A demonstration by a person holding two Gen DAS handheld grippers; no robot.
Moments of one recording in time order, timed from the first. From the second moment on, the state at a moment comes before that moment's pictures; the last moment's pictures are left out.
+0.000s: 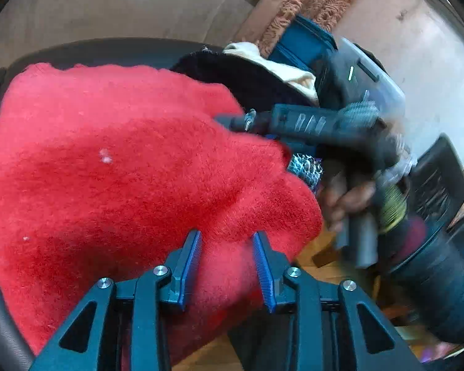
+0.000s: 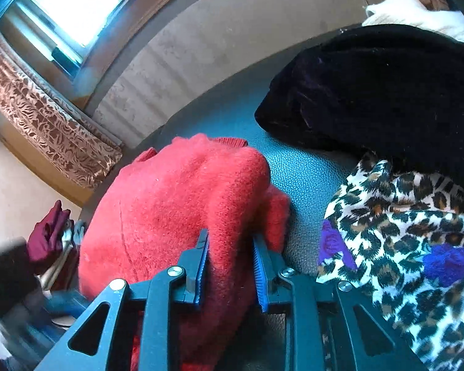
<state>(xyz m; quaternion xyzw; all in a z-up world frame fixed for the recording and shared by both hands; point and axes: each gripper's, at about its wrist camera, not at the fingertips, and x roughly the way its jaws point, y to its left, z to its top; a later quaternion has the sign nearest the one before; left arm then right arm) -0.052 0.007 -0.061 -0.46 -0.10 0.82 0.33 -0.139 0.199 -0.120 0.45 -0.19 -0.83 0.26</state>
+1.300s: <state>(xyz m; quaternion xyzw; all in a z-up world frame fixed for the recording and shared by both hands) -0.060 -0.075 -0.074 -0.41 -0.29 0.84 0.20 -0.023 0.143 -0.022 0.40 -0.06 -0.85 0.33</state>
